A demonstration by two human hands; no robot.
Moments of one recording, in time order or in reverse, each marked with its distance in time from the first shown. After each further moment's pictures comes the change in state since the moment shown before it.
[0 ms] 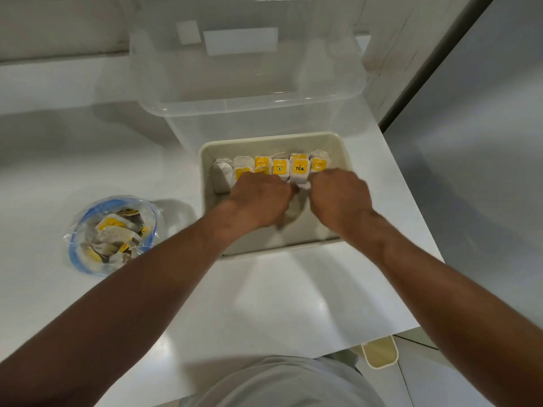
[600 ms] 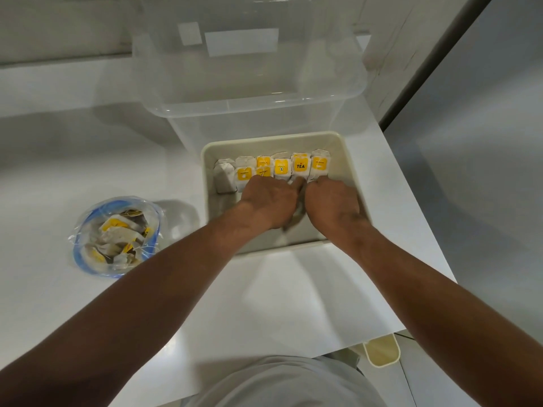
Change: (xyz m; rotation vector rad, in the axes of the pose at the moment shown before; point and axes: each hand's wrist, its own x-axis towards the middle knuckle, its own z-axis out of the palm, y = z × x) left_hand 0.011 0.013 0.011 0.073 -0.012 -0.034; right_hand 0.001 -0.015 0.017 -0.080 -0.149 0.014
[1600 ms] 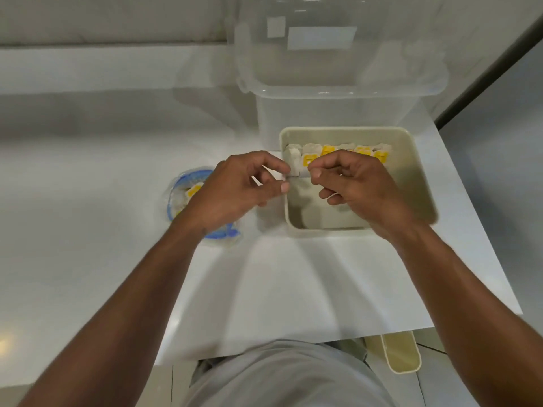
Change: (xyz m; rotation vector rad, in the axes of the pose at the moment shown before) left_hand -0.171 -0.112 -0.023 -1.366 0.204 -0.285; right_hand -0.053 -0.070 -0.057 1.401 -0.042 -0.116
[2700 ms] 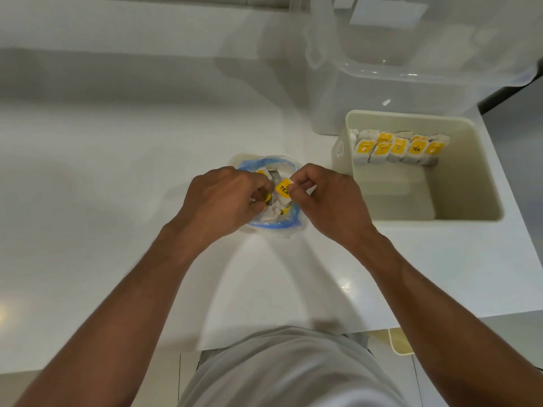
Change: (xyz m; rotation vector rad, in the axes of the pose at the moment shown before) left_hand -0.042 -0.086 -0.074 0.902 0.035 0.010; right_hand 0.007 0.005 0.146 -0.659 0.093 -0.156
